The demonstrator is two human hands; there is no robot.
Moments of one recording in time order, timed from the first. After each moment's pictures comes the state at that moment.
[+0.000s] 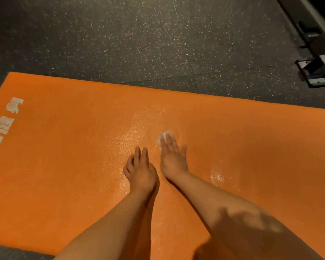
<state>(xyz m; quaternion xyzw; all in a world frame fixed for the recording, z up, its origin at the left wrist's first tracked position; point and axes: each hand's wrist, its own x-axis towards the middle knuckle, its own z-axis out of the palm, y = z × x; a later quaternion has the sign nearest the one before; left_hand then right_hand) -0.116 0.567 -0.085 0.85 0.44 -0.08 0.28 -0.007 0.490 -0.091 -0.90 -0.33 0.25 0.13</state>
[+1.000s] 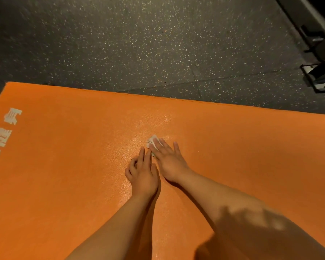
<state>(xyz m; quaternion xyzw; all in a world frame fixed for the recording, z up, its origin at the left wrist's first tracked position) -0.092 0.588 -0.092 0.86 0.41 -0.04 0.29 0.027 0.518 -0.099 -0.84 -0.49 0.23 0.10</state>
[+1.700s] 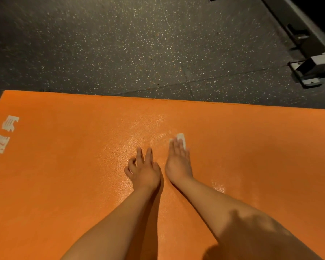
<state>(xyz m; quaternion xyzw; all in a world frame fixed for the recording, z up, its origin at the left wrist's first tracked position) -0.073 0.580 -0.078 0.86 0.42 -0.14 0.24 0.015 0.488 -0.091 -0.92 -0.27 0.22 0.15</state>
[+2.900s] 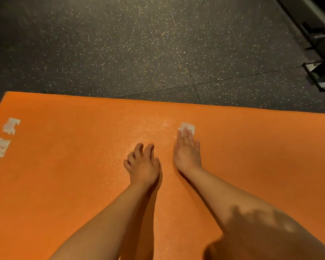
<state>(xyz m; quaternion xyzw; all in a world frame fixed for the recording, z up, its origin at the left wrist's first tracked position) -0.047 0.620 -0.085 0.89 0.39 -0.09 0.22 0.074 0.509 -0.099 -0.94 -0.25 0.19 0.16</state>
